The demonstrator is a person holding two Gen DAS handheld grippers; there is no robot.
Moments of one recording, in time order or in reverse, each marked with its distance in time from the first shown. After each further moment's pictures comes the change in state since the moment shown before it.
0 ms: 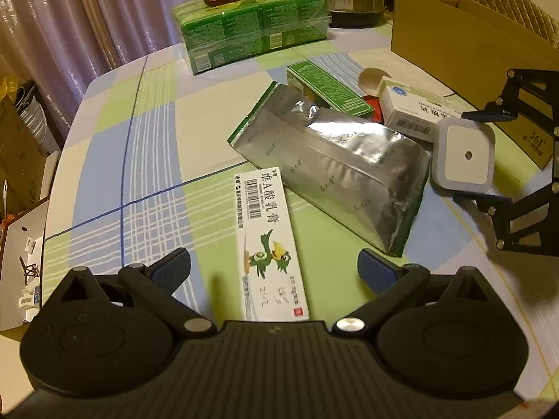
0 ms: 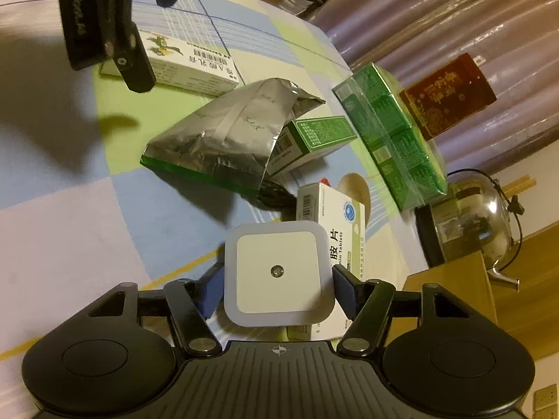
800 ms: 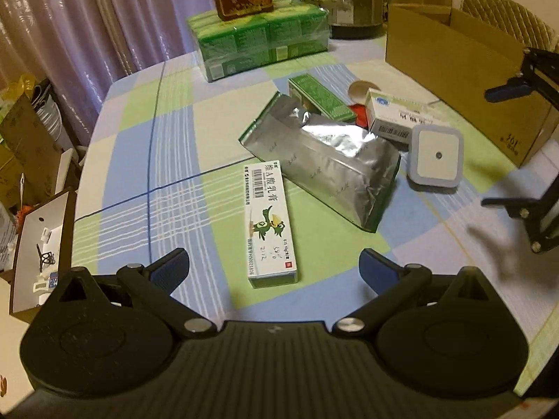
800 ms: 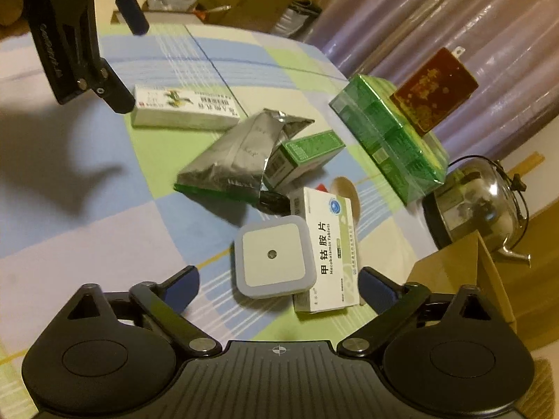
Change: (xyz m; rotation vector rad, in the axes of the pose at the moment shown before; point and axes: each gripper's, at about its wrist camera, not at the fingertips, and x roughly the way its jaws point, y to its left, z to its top) left arm -0.054 -0.010 -0.016 -0.013 -0.013 0.032; right arm -0.061 -0.025 -0.007 0.103 -0.043 0.113
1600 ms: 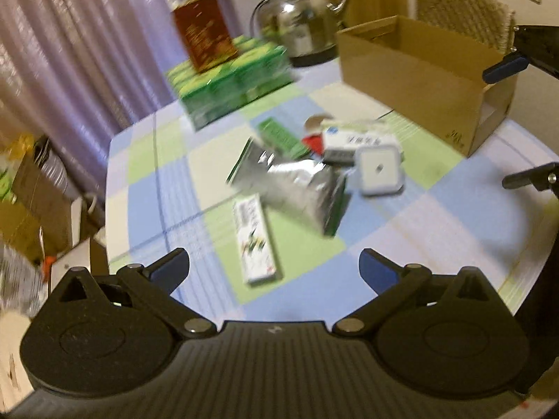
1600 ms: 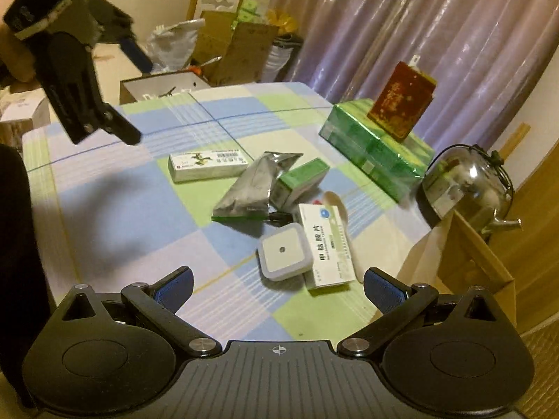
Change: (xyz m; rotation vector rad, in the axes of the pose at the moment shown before) left arm -0.095 -0.026 0.007 0.141 -0.054 0.026; right arm -0.118 -0.023 -0.020 0.189 -0.114 0.115
